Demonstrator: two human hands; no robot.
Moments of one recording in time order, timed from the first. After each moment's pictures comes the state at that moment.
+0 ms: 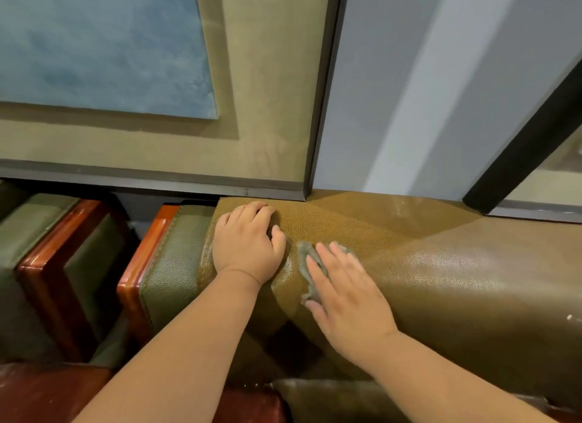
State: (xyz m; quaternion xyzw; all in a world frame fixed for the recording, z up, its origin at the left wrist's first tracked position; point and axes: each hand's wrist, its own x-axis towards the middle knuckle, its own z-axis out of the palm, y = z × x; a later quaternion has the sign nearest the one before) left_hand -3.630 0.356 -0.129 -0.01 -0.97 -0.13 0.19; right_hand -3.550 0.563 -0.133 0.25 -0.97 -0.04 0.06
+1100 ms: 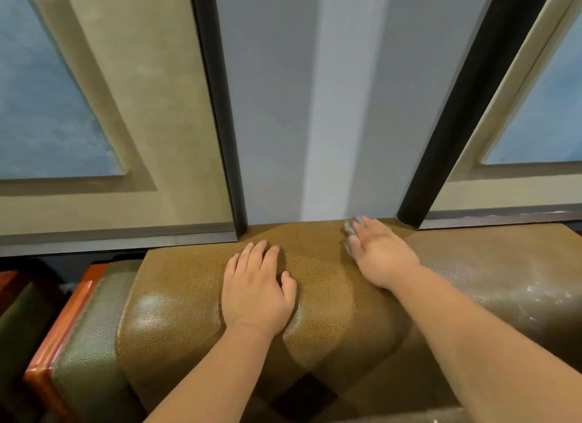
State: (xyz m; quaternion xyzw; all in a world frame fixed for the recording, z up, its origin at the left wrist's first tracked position) left_hand -3.633 0.486 -0.122 -0.05 -0.99 -0.11 0.12; right_hand -3.668 0.731 -0.074 0.00 -1.00 0.09 -0.04
